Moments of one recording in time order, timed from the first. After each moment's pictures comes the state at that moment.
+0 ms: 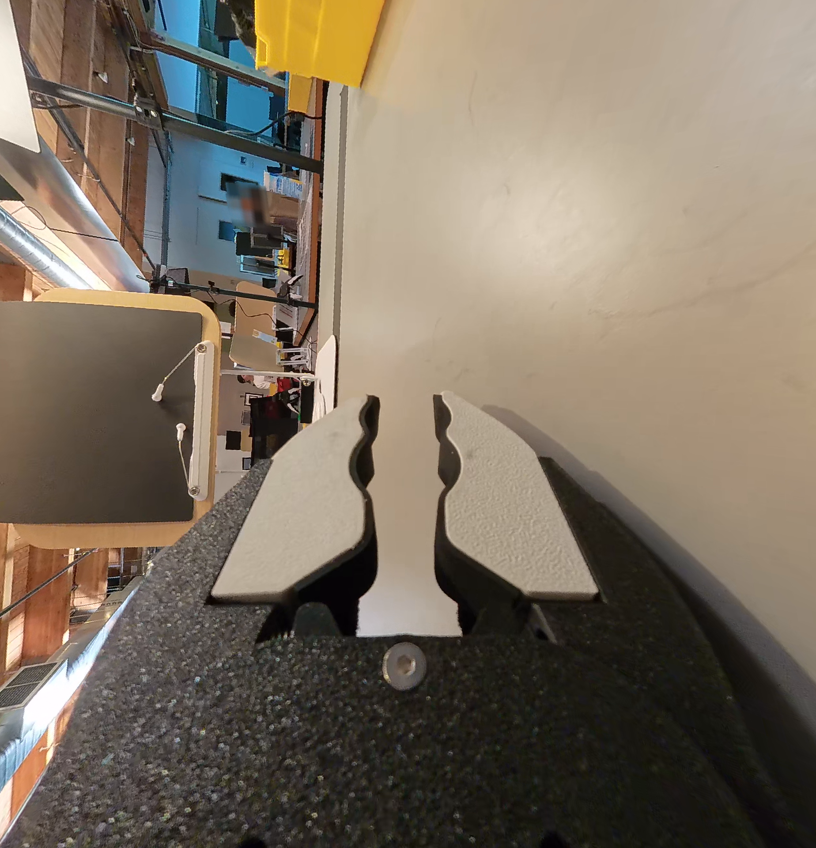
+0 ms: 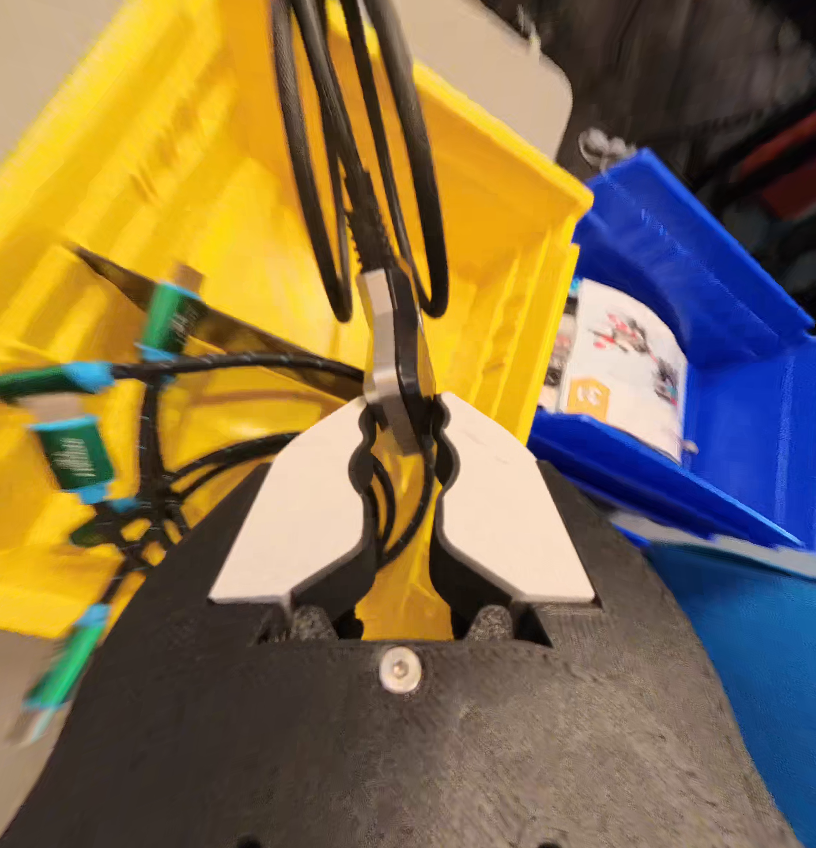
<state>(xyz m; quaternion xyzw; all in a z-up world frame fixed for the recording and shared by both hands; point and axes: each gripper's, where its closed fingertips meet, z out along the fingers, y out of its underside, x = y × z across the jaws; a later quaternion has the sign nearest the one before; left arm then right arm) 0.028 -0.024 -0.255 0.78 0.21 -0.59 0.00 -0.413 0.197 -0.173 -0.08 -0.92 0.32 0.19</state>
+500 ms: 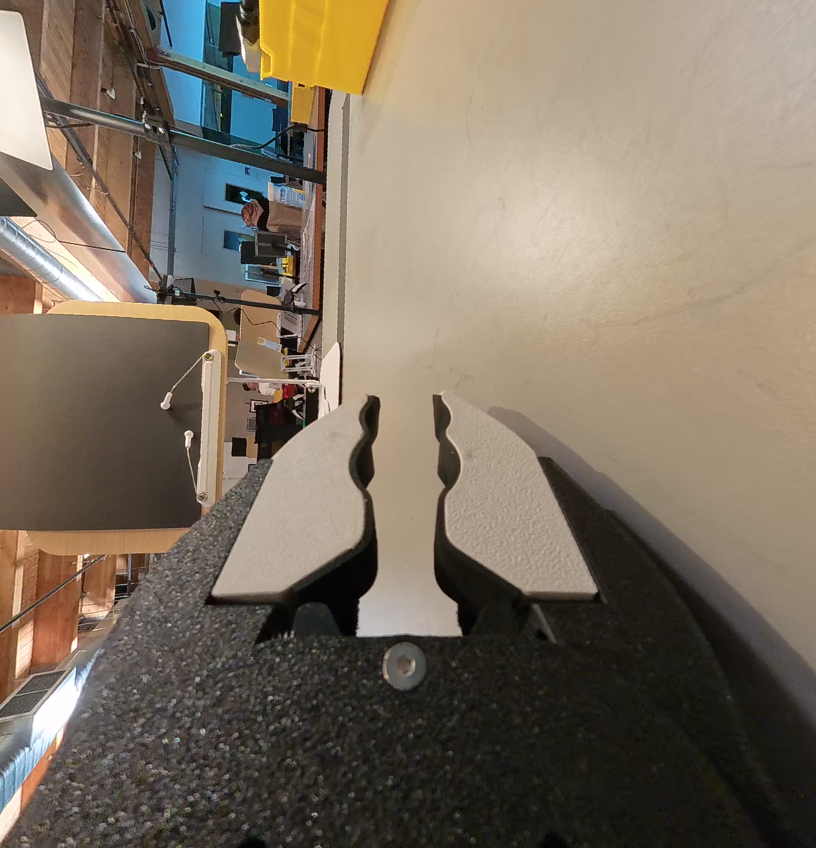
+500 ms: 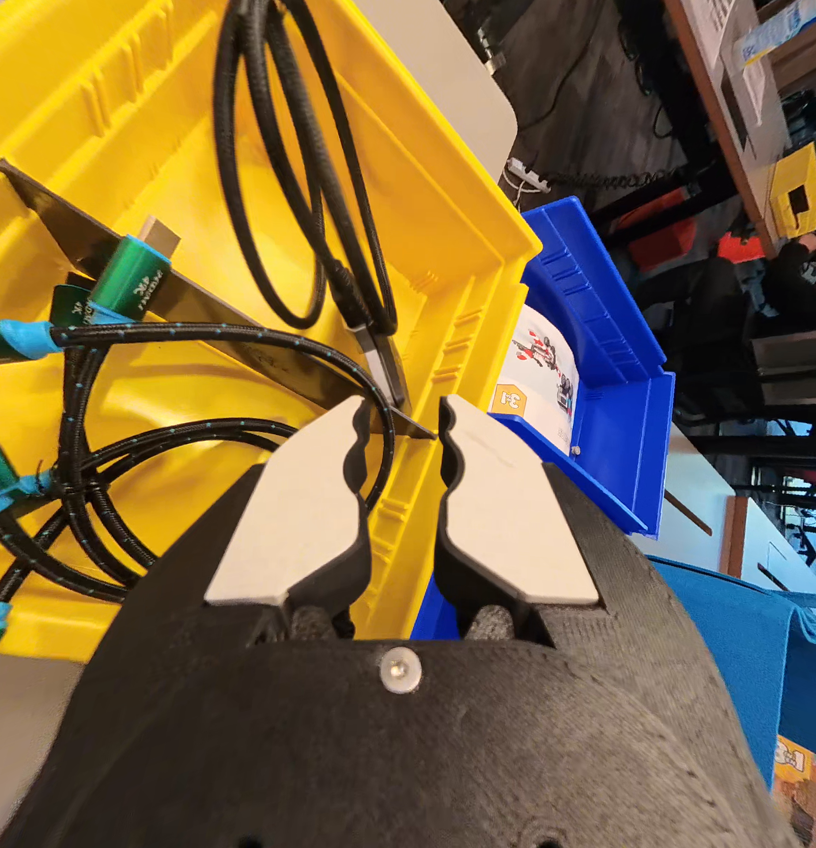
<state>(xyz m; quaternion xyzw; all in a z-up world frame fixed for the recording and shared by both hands) 0.030 -0.020 -0.252 0.78 0.20 -0.59 0.00 -0.417 0.206 -0.165 -0.01 -0.91 0.26 0.31</state>
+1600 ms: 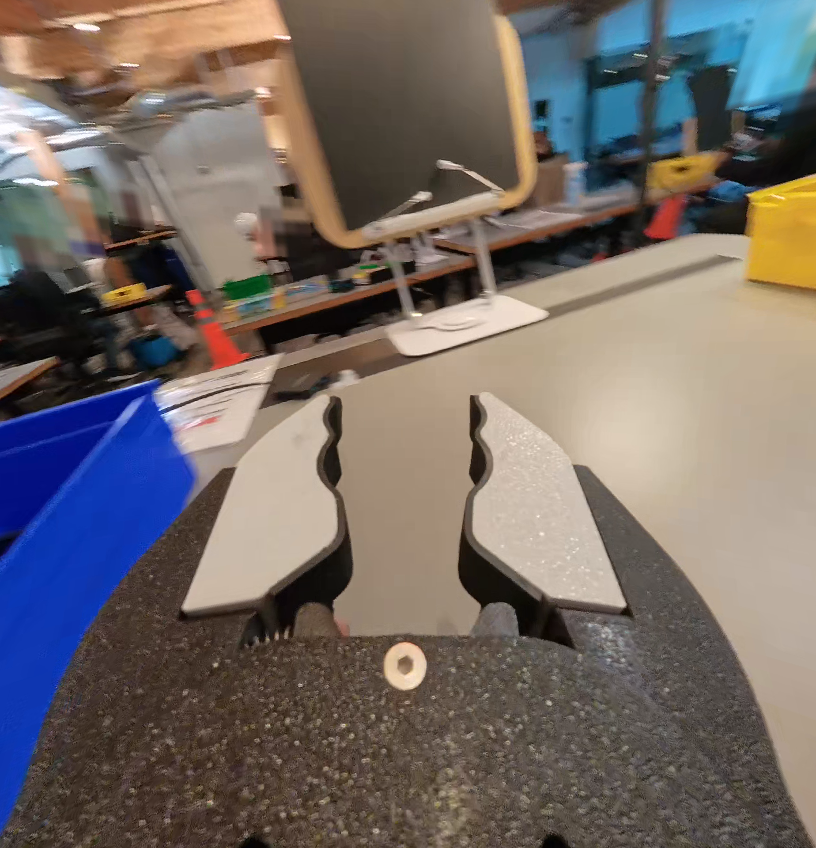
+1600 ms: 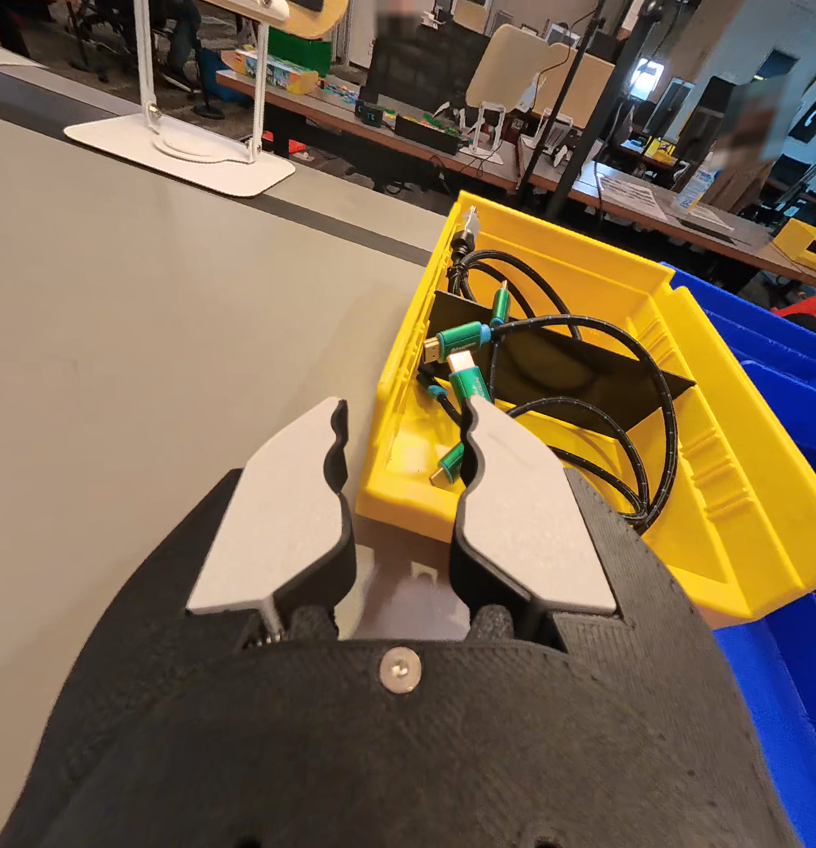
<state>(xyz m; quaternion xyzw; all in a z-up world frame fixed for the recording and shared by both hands) 0.194 -0.111 -0.154 0.38 0.60 -0.66 -0.25 -0.232 0.209 -0.189 -0.10 -0.79 0.56 0.23</state>
